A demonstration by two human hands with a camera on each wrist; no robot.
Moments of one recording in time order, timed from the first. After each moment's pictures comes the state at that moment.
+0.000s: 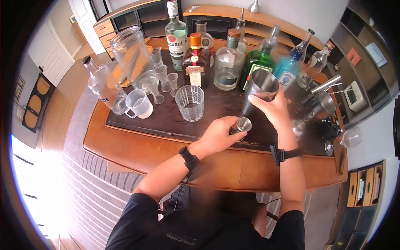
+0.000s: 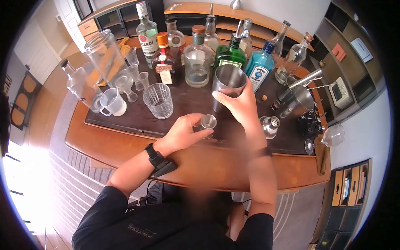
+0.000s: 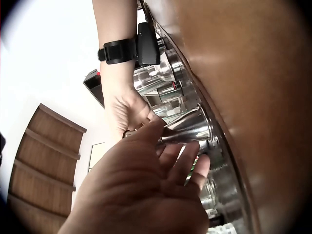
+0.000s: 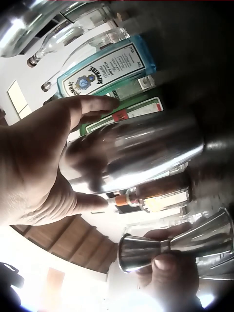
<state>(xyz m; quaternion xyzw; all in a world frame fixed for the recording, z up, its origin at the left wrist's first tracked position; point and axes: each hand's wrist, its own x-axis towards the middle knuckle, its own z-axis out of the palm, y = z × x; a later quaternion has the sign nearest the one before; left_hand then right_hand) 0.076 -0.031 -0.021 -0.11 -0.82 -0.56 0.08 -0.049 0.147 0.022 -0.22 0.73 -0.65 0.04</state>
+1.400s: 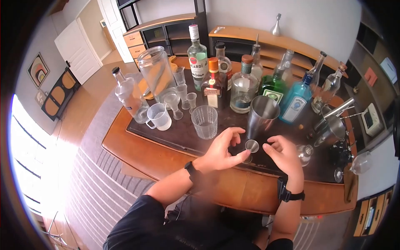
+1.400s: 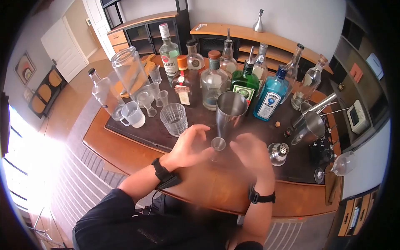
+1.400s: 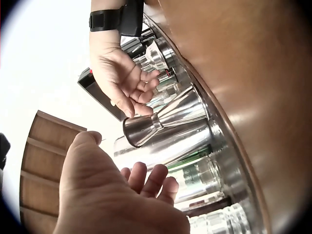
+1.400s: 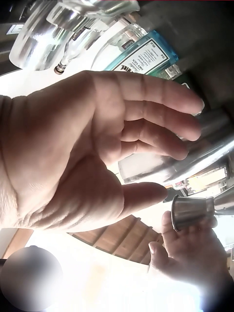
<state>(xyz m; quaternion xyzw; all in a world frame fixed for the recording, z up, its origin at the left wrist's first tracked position) 0.087 -0.038 -0.016 -0.12 -0.84 -0.48 0.23 0.000 0.197 0.005 -0.26 0.85 -0.47 0.04</state>
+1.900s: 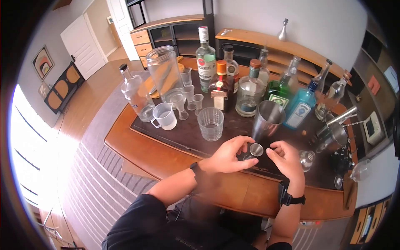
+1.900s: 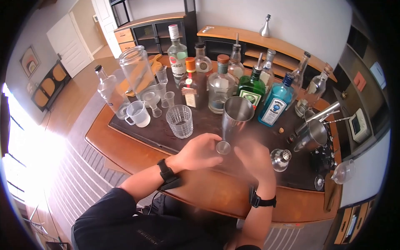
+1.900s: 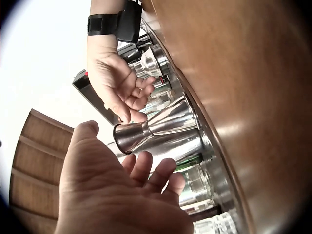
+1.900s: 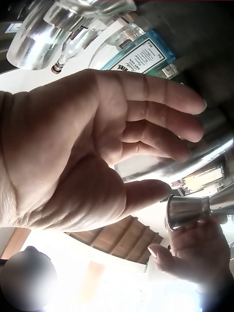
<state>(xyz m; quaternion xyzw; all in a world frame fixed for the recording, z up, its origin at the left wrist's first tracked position) 0.085 -0.033 -0.021 -0.13 -0.84 -0.49 0.17 0.000 0.197 0.008 -0.26 0.85 -0.46 0.06</state>
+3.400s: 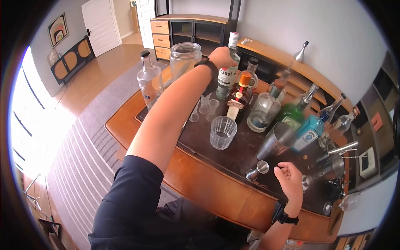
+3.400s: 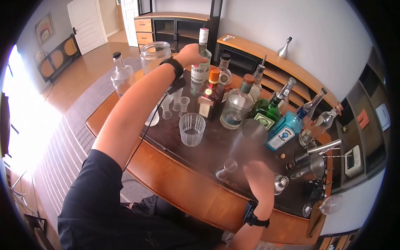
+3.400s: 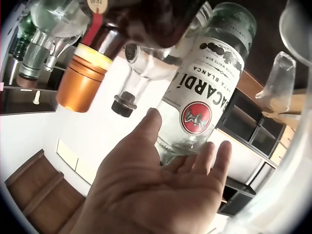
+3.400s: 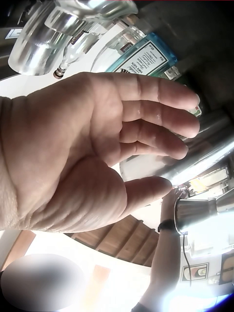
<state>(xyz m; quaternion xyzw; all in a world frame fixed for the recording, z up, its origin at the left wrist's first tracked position) -0.123 -0.268 0.126 0.18 -0.95 -0.16 0.22 -0.004 0.202 0.008 -0.21 0.87 -0.44 0.08</state>
